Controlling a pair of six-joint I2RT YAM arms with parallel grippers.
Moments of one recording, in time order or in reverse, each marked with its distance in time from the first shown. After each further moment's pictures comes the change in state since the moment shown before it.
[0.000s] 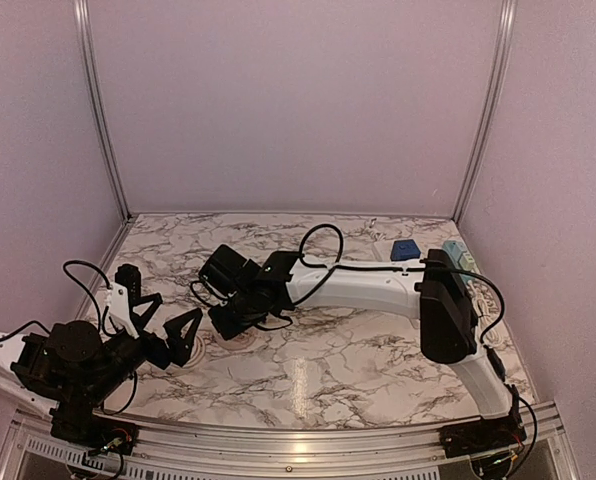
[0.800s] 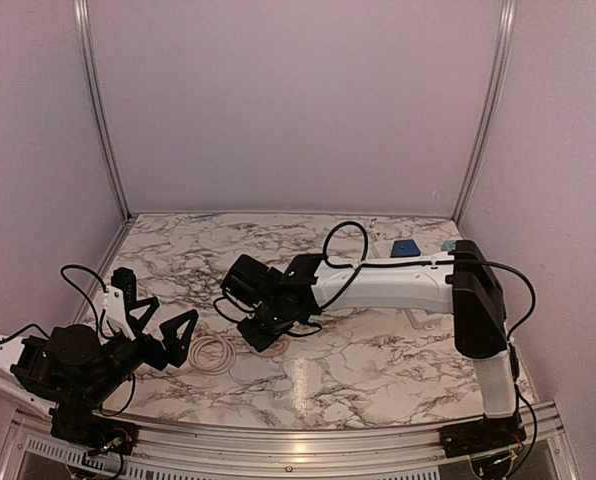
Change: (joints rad) left arm 0.000 -0.031 -0.033 -0.018 -0.021 -0.050; right arm 0.001 -0.177 -0.269 -0.064 0.069 -0.113
